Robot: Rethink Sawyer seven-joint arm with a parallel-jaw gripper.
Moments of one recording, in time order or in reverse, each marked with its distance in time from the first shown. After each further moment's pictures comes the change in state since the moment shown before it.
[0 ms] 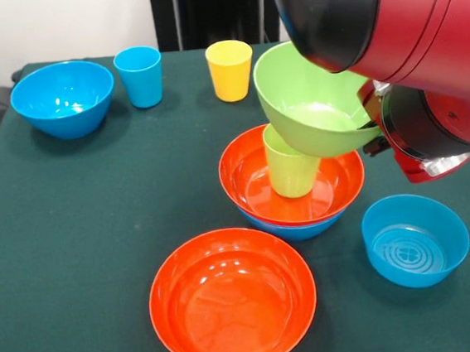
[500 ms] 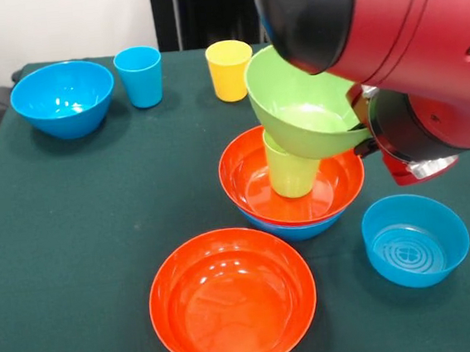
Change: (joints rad) arm -0.015 0.000 0.000 0.000 -0.004 0.000 -0.002
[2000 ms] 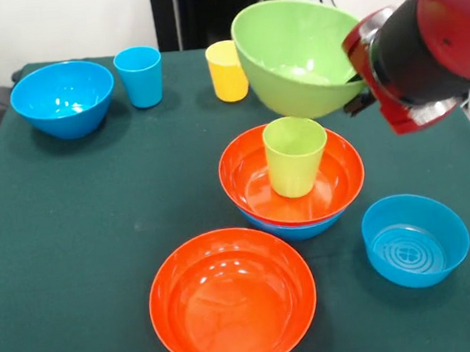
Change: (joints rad) arm 0.158 -0.111 0.338 0.180 -0.393 0.000 -0.090
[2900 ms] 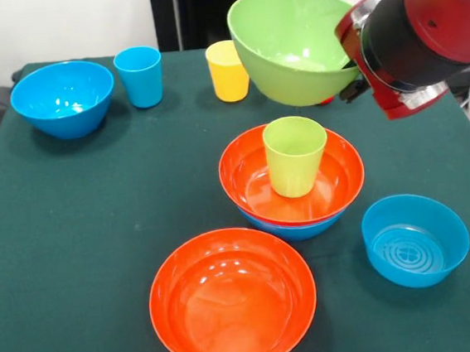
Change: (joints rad) arm 0.027 -0.046 0.166 0.055 -0.138 0.000 0.000
